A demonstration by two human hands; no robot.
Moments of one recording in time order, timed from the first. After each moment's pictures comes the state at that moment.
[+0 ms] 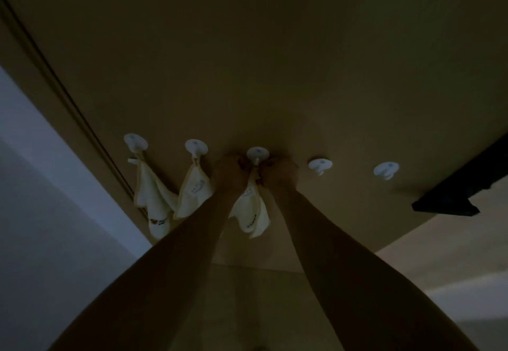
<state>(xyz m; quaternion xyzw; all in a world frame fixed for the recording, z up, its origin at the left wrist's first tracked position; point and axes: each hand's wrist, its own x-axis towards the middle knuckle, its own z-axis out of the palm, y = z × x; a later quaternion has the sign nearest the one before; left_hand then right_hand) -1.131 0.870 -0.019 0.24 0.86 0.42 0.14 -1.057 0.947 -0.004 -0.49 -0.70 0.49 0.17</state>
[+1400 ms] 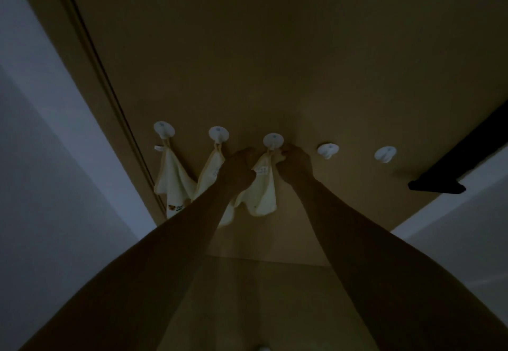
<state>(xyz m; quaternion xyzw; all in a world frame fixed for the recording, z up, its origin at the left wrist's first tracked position) -1.131 0.829 -0.002 0.41 0.85 0.29 0.15 -1.035 0.943 0.023 -0.41 -0.84 0.33 0.13</state>
